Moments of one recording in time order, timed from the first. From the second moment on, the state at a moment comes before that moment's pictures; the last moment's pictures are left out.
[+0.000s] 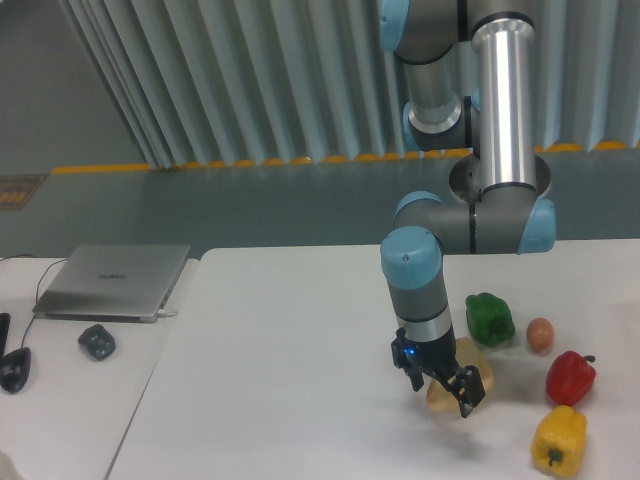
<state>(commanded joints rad) 2.11 -2.10 -1.50 -0.99 1.66 0.59</state>
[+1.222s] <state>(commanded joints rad) 2.15 -1.99 -1.43 -1.03 1.60 0.64</state>
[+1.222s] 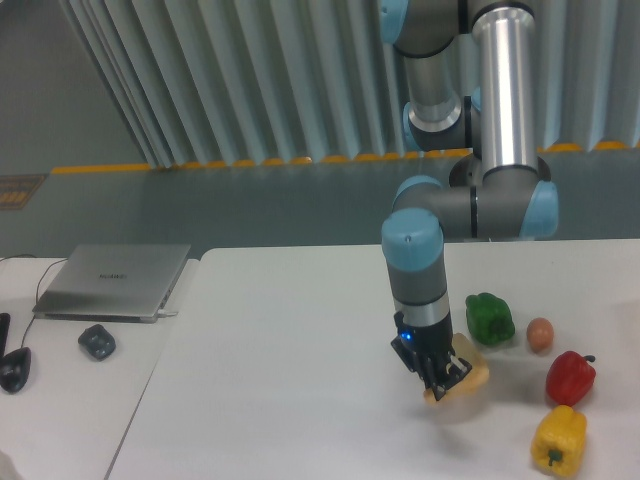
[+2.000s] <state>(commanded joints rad) 2.32 -1.87 -1.44 -1.26 1.60 1.26</state>
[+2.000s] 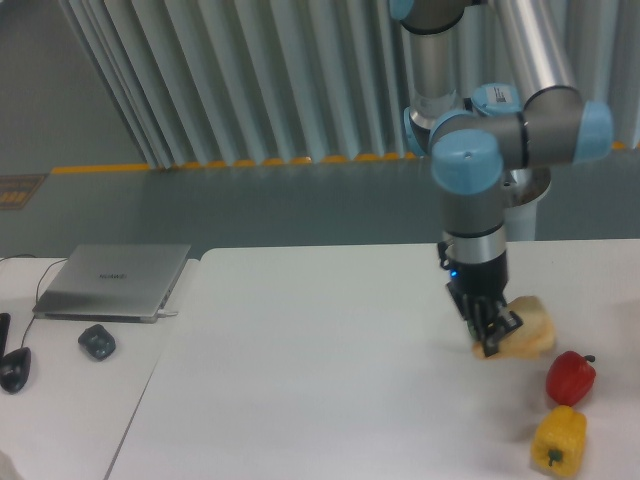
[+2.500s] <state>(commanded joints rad) 2.52 -1.85 -1.46 -1.14 1.61 1.45</state>
